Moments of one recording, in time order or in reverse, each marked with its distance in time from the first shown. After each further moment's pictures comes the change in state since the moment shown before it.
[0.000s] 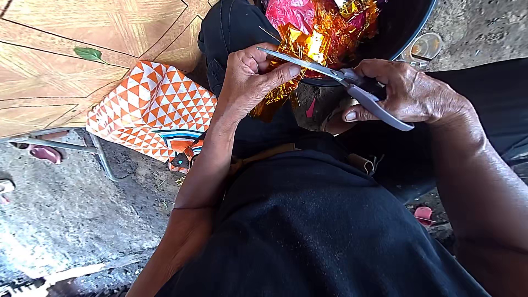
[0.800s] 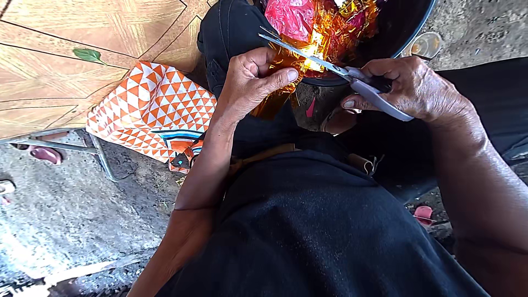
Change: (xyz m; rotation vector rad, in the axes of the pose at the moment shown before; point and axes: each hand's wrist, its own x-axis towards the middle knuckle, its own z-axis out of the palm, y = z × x) left_hand -0.002 -0.005 -0.003 -0.012 -0.045 -0.053; right_hand -0.003 0.006 -0.001 -0.021 0.116 -0.055
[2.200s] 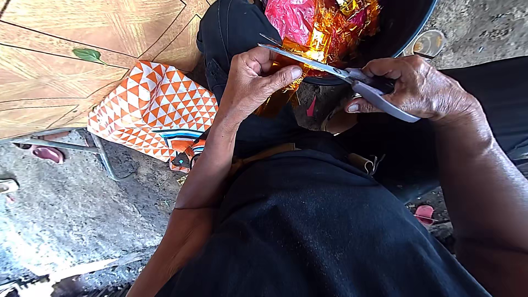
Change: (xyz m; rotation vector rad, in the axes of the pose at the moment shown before) left_hand 0.002 -0.002 0.006 0.037 0.033 0.055; right_hand 0.000 0.003 -0.003 -0.009 -0.030 -0.001
